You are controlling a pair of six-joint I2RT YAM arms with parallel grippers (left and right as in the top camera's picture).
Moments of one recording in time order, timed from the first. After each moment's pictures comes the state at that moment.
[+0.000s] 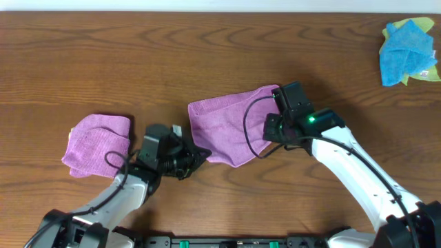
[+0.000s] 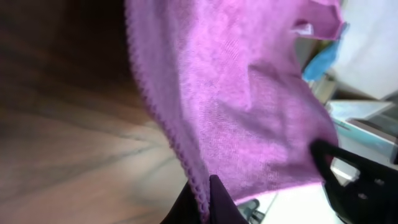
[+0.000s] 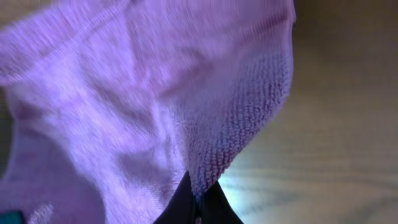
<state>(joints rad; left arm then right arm) -0.35 1.36 0.42 0.13 0.64 -1.31 0.42 1.48 1.02 -0.73 0.01 0.59</state>
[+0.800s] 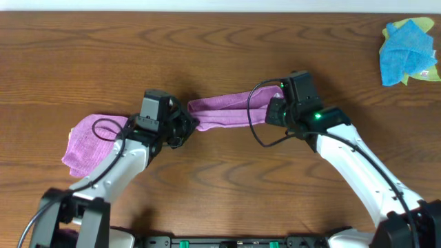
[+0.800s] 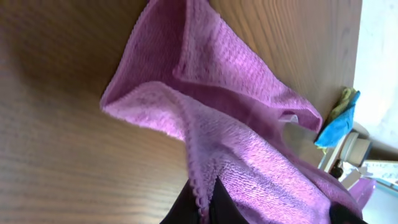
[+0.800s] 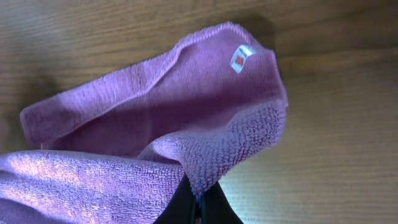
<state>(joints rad) -0.28 1.52 0.74 -0.11 0.43 -1.17 0.36 1.50 1.02 -0.53 0.03 0.55</state>
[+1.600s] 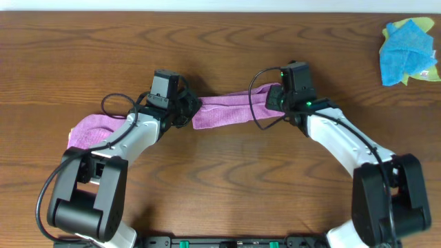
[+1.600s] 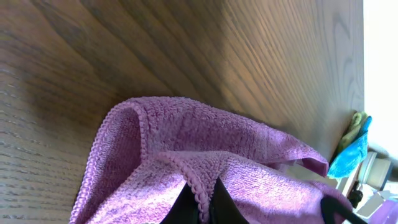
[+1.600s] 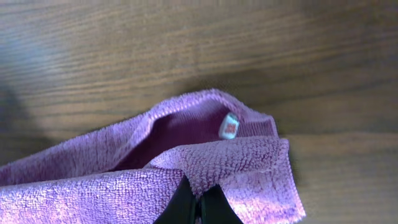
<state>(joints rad) -0.28 1.75 0.94 -0.08 0.35 -1.11 0.29 1.72 1.03 -0.23 0.06 0.47</state>
